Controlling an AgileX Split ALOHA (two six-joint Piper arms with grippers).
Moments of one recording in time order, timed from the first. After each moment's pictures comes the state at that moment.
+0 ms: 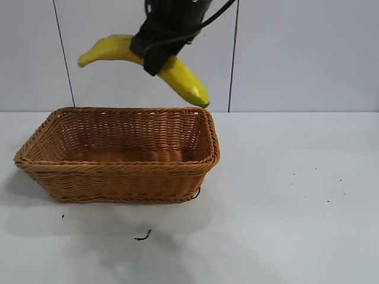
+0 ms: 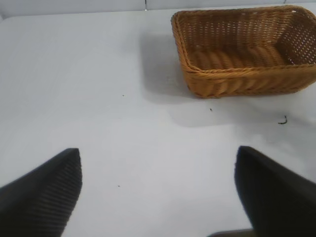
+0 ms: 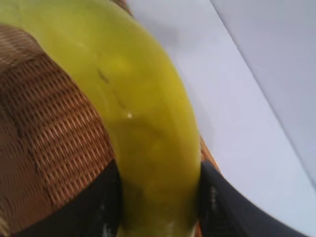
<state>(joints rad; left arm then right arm) -0.04 -0.01 -0.50 -0.02 1.07 0.03 0.67 2.23 -1.94 -0.03 0.72 -0.59</state>
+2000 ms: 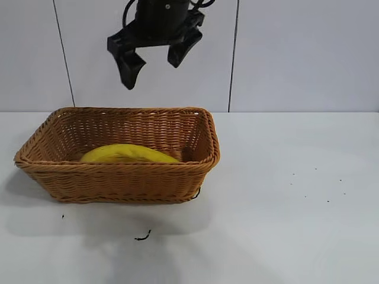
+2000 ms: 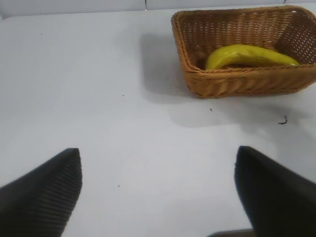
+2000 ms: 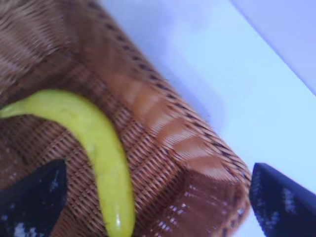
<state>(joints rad) -0.04 -0.01 -0.50 -0.02 1.07 0.03 0.41 2.30 -2.29 -0.06 1.19 -0.06</state>
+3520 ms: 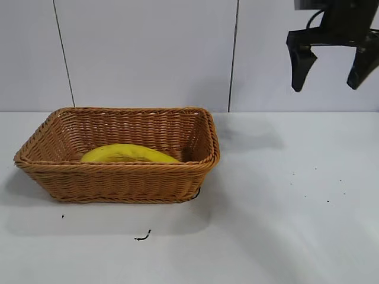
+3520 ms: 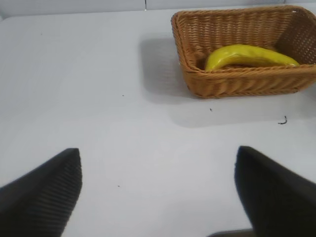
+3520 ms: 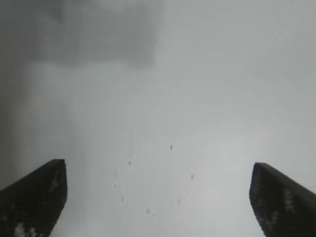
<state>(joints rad) -0.04 -0.01 -0.50 -0.02 1.07 0.03 0.07 1.73 -1.27 0.01 1.22 0.01</state>
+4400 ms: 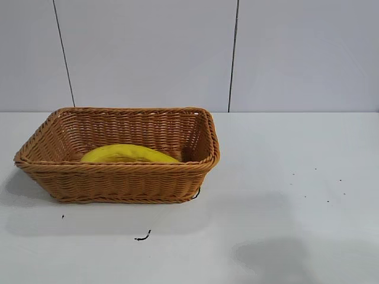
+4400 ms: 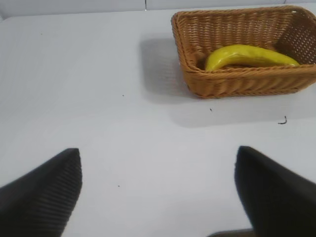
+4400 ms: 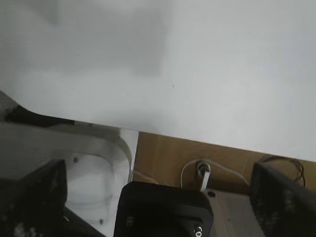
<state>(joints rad) -0.04 -0.01 -0.50 -0.02 1.07 0.03 0.07 0.43 -0.51 0.02 1.03 -0.03</state>
